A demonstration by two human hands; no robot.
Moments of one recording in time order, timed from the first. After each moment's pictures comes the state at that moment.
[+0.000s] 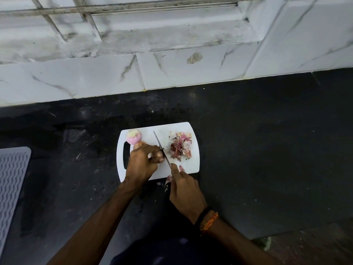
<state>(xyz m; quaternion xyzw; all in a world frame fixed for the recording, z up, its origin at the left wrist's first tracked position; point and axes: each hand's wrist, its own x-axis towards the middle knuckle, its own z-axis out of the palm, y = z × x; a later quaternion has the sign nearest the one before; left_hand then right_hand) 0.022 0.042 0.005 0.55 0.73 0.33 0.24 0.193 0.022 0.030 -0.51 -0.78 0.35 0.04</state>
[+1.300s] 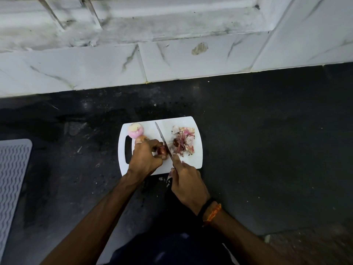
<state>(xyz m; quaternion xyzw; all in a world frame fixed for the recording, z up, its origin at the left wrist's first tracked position) 0.023 0.051 0.012 0.52 0.74 0.28 0.31 0.190 0.036 0.026 -0.51 -0.78 0.36 0.04</state>
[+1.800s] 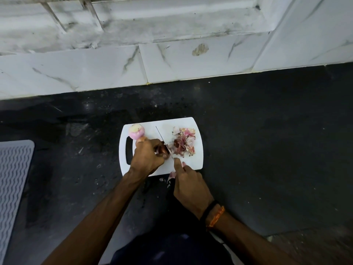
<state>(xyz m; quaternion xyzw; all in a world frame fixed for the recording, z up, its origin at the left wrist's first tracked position) 0.018 0.057 0.009 0.52 0.75 0.23 0.34 0.198 0.035 0.022 -0.49 -0.81 0.32 -0.04</state>
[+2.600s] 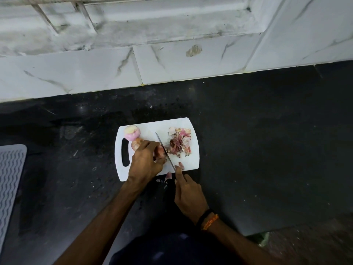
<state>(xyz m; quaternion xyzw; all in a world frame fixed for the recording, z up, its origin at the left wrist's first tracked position) 0.032 0.043 -0.003 0.57 0.75 0.27 0.20 0.209 0.010 -0.007 -0.53 -0.77 0.34 0.05</state>
